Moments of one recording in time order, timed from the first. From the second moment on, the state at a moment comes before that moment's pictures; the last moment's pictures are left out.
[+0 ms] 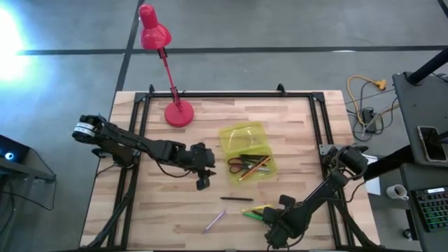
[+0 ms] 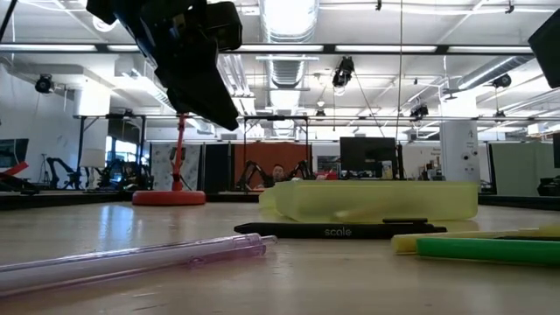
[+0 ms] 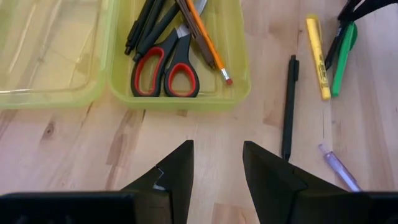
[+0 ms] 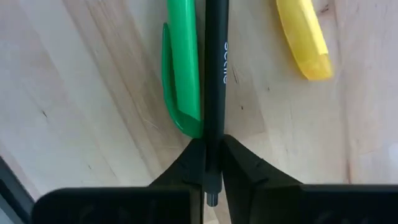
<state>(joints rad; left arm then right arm) -0.20 1.47 0.93 -0.26 -0.11 -0.39 0.78 2.00 1.32 -0.87 0.04 1.16</state>
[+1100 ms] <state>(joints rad) -0.26 1.47 0.93 -0.25 -0.11 -0.51 0.30 1.84 1.32 -1.16 0.42 0.46</state>
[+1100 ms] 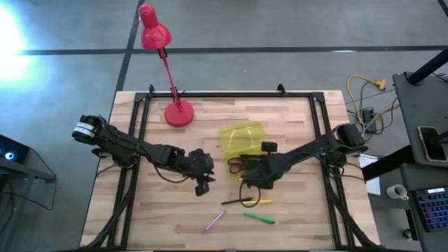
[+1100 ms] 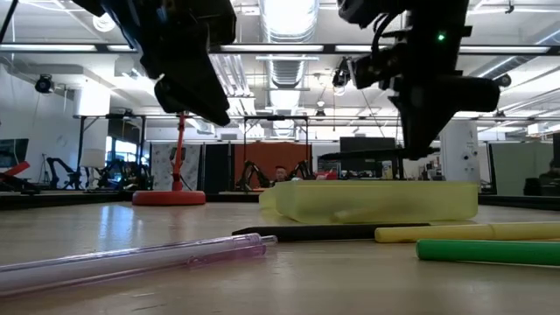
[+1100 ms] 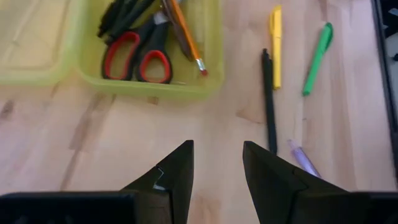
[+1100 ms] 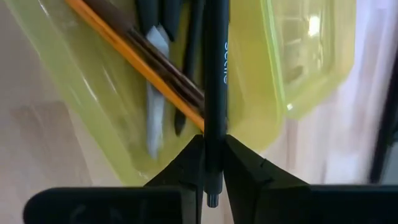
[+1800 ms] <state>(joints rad) -0.30 1.47 0.91 -0.26 -0.11 -0.63 0.46 1.81 1.34 -1.07 0.38 0.71</state>
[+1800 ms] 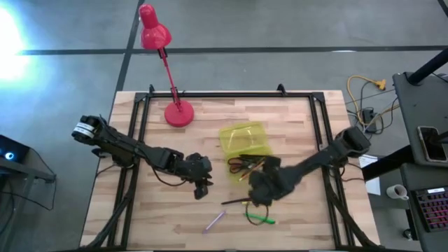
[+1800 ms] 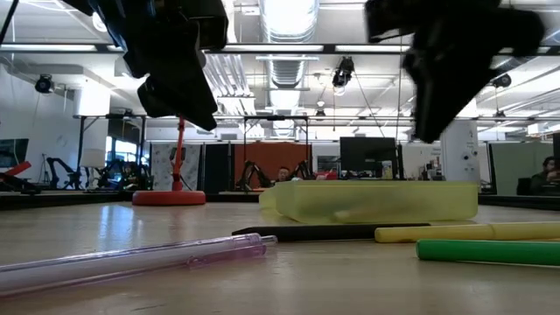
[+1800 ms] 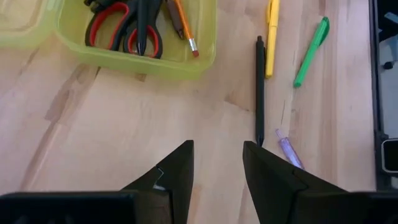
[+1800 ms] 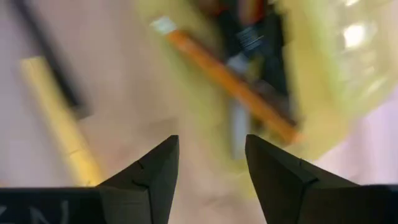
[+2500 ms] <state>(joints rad) -0.31 1.47 0.88 -0.20 -0.02 -0.77 0.76 1.82 1.35 -1.07 0.21 1.48</state>
